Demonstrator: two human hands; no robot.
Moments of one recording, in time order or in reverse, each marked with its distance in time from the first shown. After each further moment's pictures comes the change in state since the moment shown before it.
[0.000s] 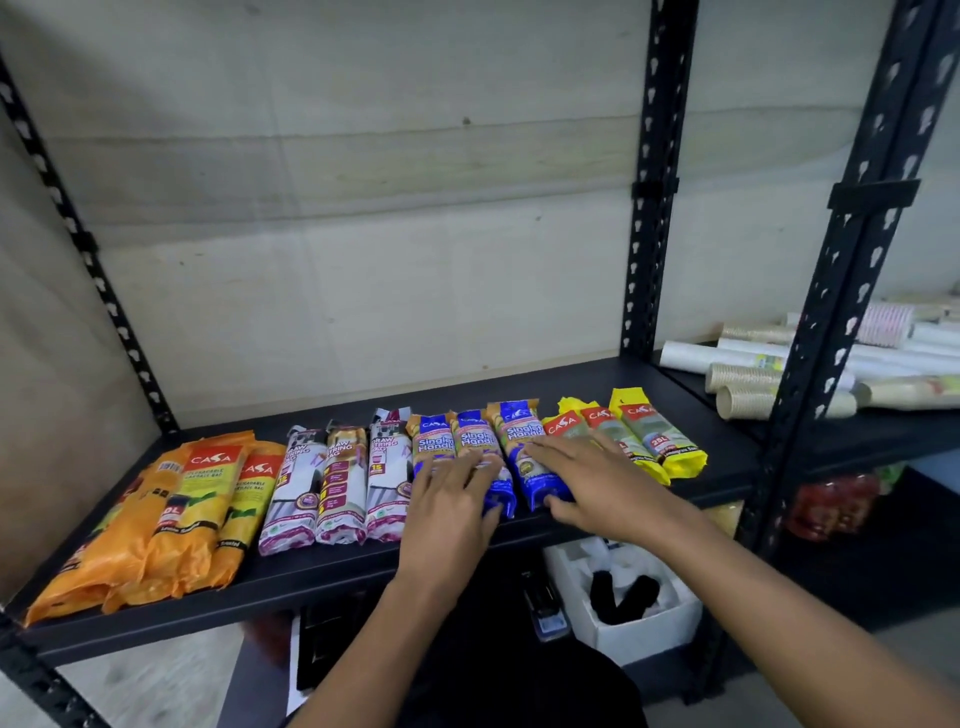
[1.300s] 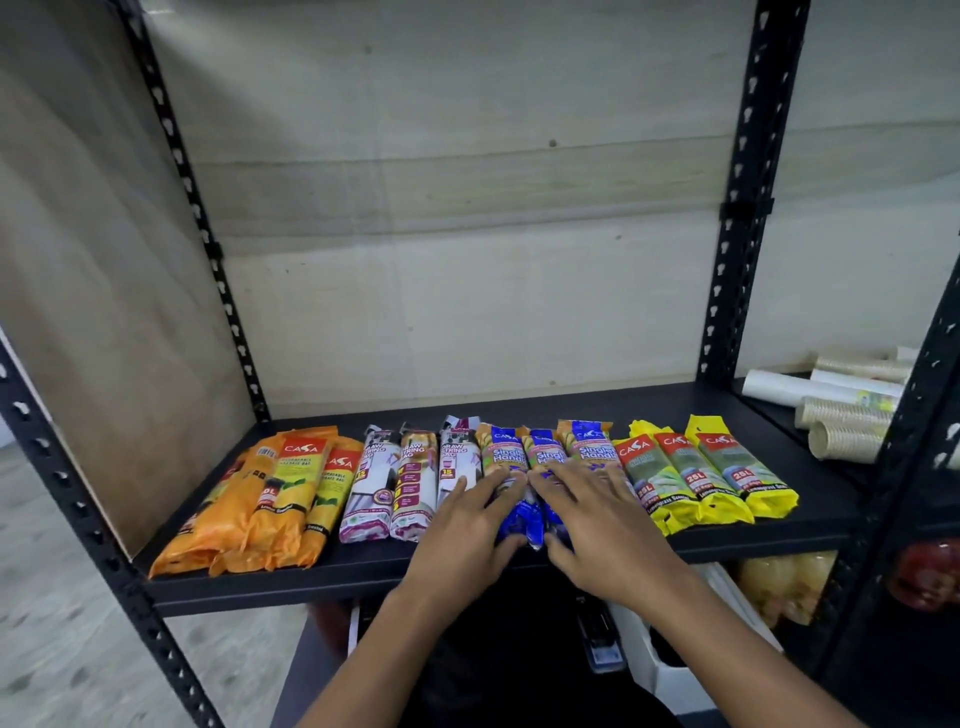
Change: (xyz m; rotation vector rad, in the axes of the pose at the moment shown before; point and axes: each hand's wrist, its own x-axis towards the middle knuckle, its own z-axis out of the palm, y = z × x) left_hand -0.028 -0.048 -0.024 -0.088 -0.136 0.003; right_hand 0.015 -0.075 0.016 -0.009 0.096 0.005
